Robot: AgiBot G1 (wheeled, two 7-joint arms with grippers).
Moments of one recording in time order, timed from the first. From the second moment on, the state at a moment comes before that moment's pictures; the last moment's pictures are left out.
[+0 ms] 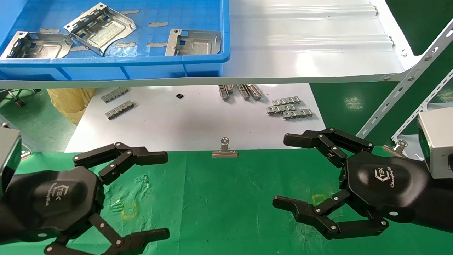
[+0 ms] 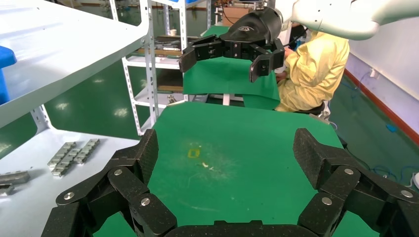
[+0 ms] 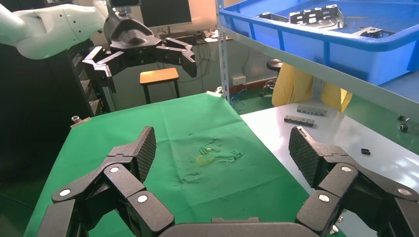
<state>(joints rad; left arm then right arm) -1.08 0.61 0.28 -1.28 0.73 1.50 -0.19 1.06 -0.55 -0.38 1.21 -0.62 -1.40 0.10</state>
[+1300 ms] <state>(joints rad) -1.08 0.61 0.28 -1.28 0.73 1.50 -0.19 1.06 -0.55 -0.38 1.21 -0.62 -1.40 0.10</state>
